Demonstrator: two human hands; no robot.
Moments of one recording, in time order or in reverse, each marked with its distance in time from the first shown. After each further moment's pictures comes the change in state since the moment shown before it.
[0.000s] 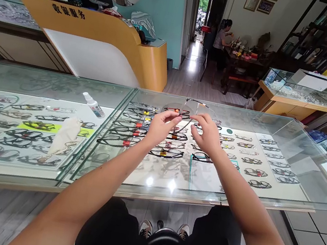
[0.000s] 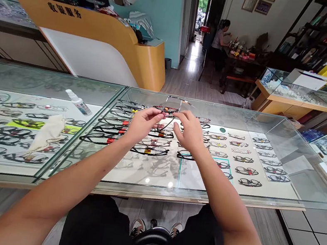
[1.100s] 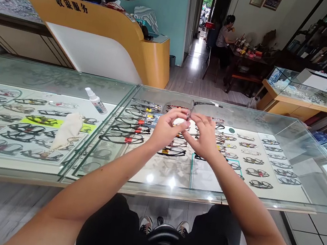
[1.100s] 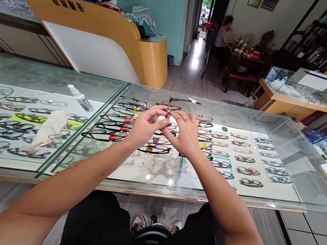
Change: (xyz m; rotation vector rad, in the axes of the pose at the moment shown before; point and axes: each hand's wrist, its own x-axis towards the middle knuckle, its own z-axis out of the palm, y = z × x) left_hand -0.020 0.017 0.017 -0.013 -0.056 0.197; right_hand -0.008 -0.021 0.013 -0.020 -0.009 -0.023
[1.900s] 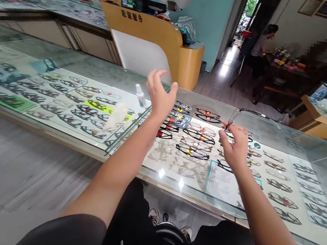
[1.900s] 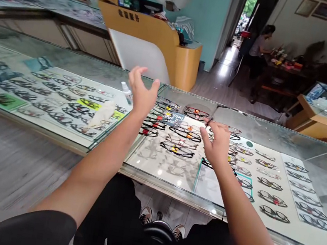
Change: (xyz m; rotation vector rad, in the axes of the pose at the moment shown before) left_hand 0.054 0.021 -0.127 0.939 0.754 0.240; right_hand -0.001 0.013 0.002 0.112 0.094 0.057
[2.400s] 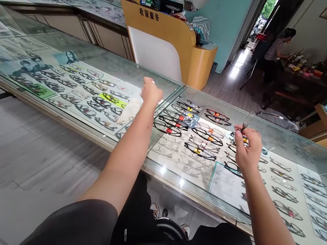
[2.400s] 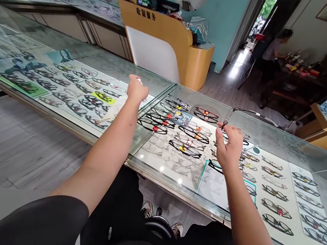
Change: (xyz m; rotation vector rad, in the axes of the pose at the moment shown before) left_hand 0.044 -0.086 -0.030 0.358 -0.219 -0.623; right_hand 0.002 0.007 -0.005 0.014 0.080 -0.026
